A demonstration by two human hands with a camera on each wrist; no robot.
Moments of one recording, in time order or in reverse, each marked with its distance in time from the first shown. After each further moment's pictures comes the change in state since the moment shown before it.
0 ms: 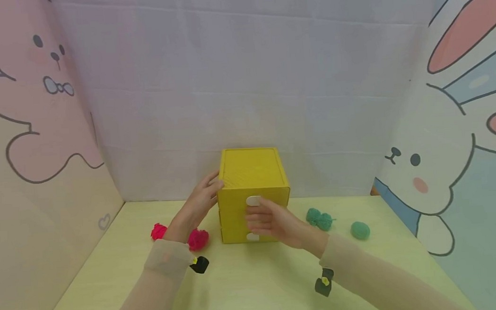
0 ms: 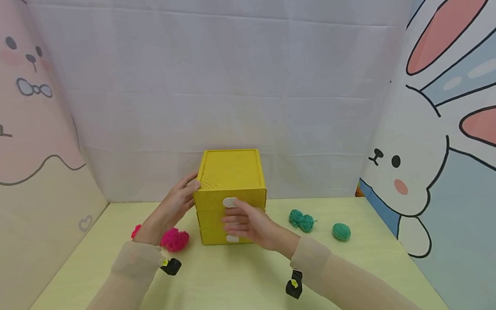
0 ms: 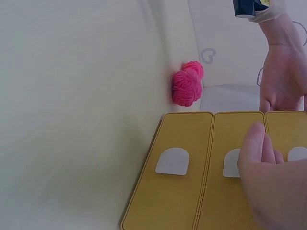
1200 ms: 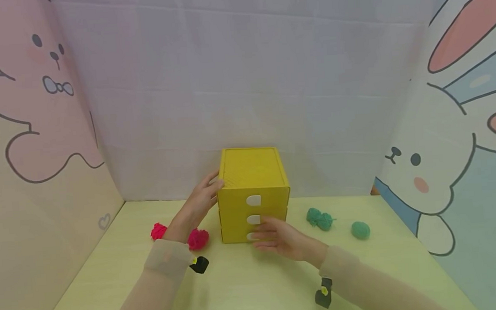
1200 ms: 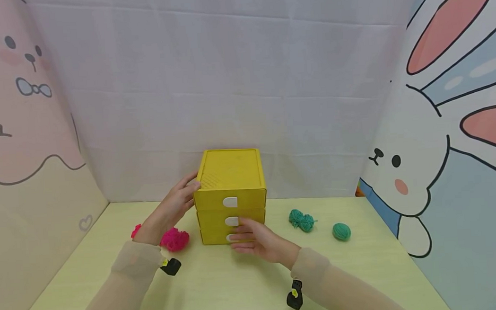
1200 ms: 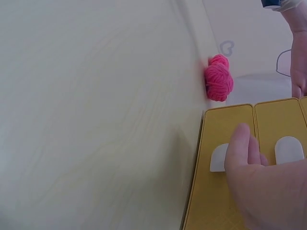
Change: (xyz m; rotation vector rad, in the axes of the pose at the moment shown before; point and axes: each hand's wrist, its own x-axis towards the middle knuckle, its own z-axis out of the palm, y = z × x) left_hand -0.001 0.001 0.001 0.027 0.008 -0.008; right_hand -0.001 0.049 -0.013 0.101 0.067 0.098
